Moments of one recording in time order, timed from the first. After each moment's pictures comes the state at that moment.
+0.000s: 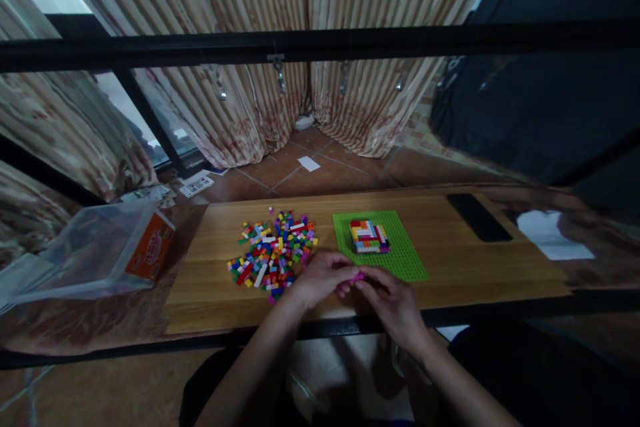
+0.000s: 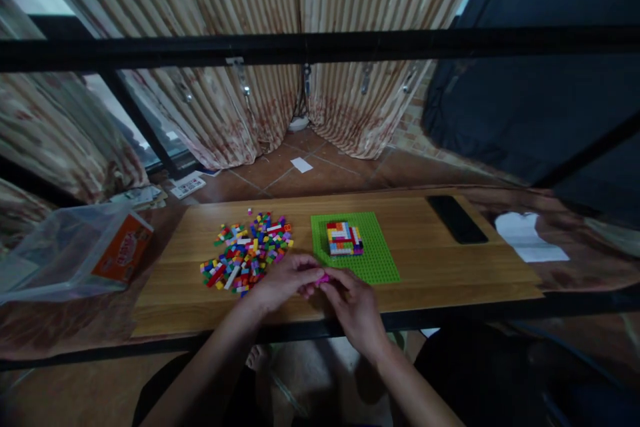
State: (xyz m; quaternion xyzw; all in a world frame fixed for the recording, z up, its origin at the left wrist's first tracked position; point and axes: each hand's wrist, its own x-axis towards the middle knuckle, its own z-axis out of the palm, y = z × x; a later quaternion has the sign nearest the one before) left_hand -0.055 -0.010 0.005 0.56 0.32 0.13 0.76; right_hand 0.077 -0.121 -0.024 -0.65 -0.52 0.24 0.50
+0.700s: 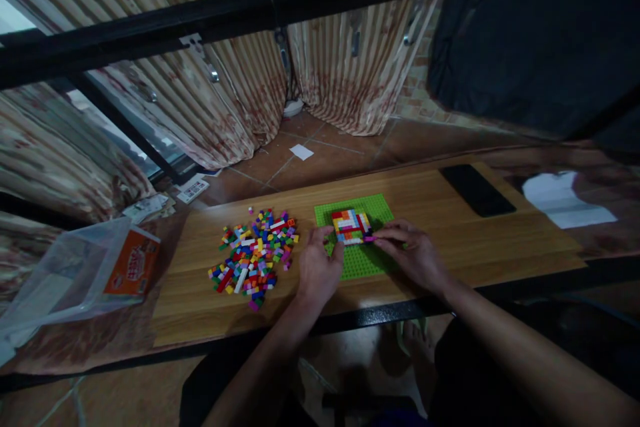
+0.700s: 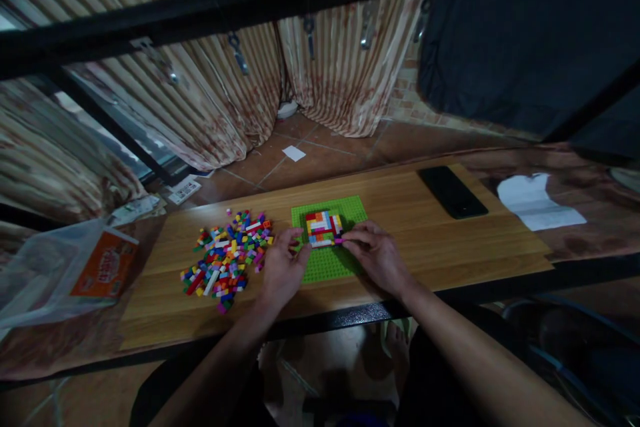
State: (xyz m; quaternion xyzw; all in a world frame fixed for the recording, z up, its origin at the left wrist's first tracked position) left_hand -0.001 -0.018 -0.008 0.75 0.49 0.27 0.35; right_hand 0.197 -0.097 -0.041 -0.65 -0.57 0.16 0.48
